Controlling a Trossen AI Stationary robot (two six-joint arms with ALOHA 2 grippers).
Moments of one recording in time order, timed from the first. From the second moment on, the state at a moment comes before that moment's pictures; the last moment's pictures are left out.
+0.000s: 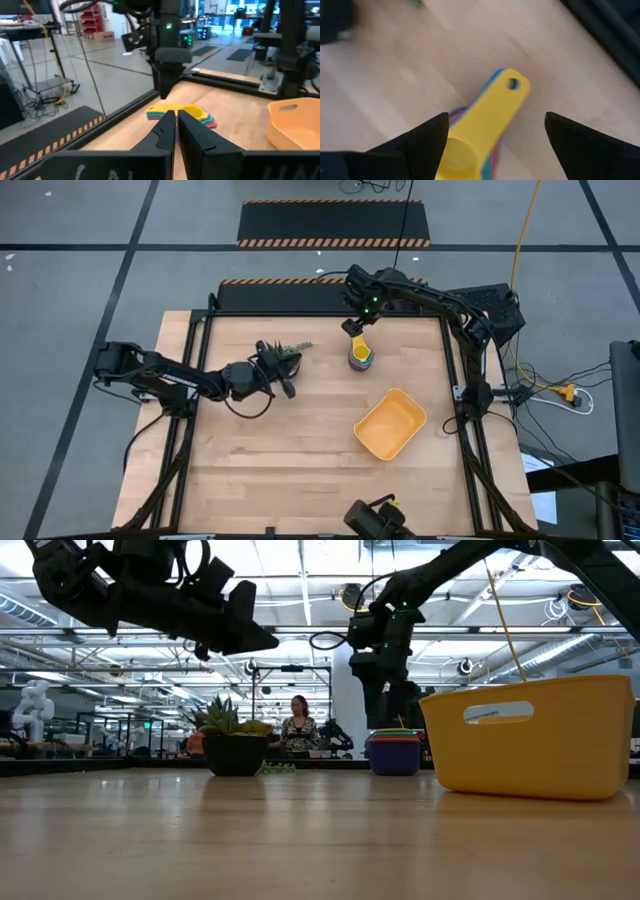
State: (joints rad) left arm 0.03 1.41 0.47 0.90 -0.54 -0.02; right arm -0.68 1.99 1.72 -1.09 -0.20 0.11
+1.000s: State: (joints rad) left arm -0.02 1.40 0.51 0.89 -0.49 0.42; right arm -0.64 1.99 1.71 -1.06 -0.16 0.44
